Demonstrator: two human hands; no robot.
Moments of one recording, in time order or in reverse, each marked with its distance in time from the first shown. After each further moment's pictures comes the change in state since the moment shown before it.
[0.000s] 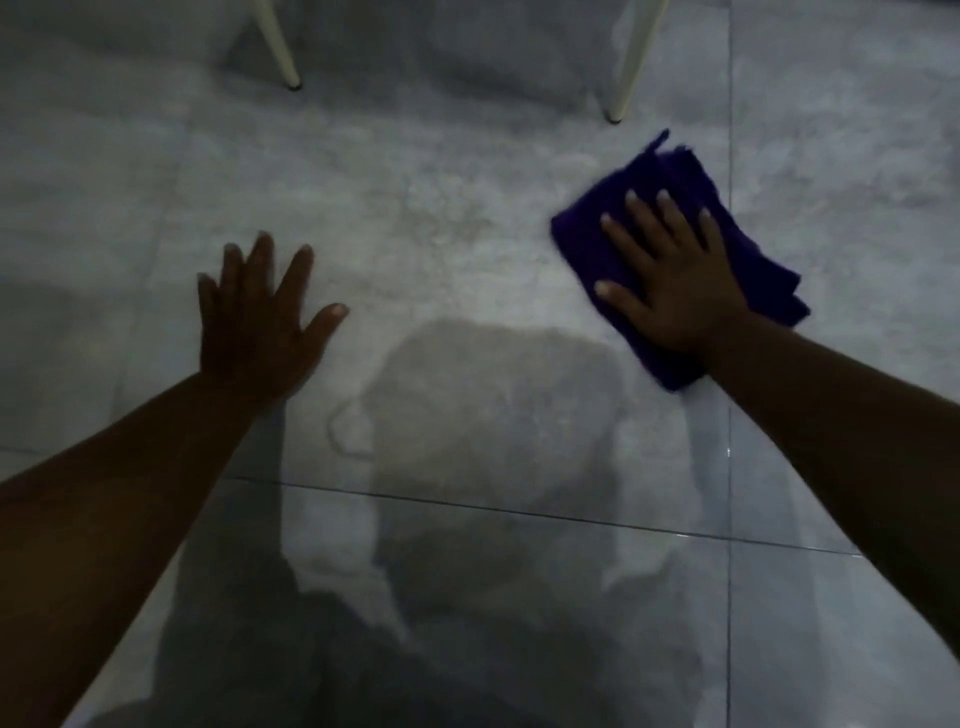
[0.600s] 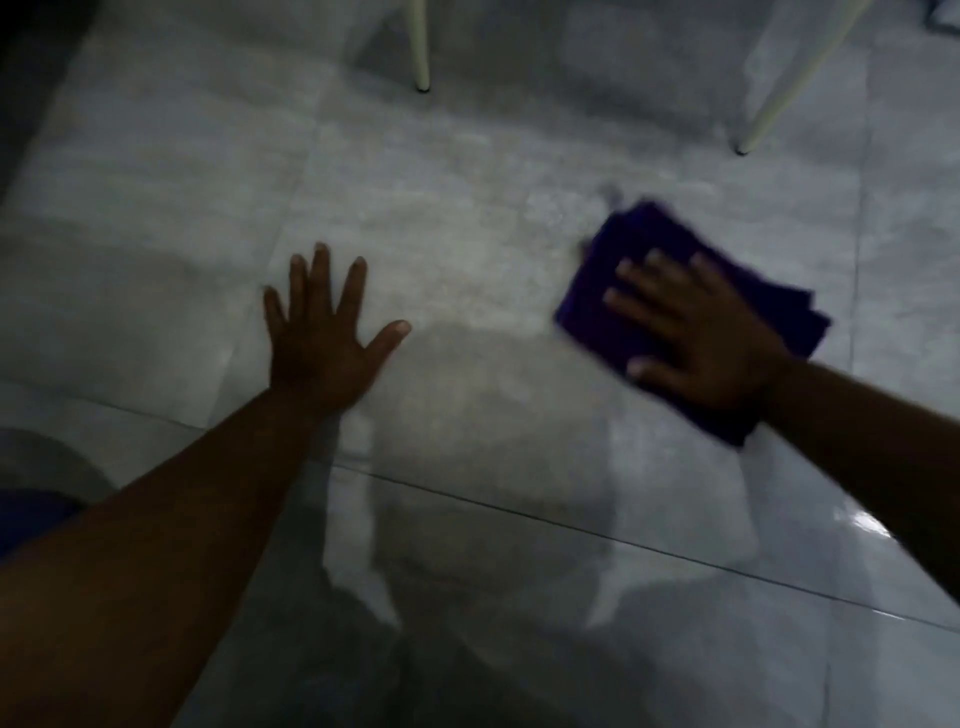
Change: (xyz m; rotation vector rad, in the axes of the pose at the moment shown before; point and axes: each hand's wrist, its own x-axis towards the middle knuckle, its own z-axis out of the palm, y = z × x) left_hand -0.022 -0.049 0.015 -0.061 0.019 -0.139; right_hand 0.016 -0.070 -0.003 -0.032 0.032 -0.479
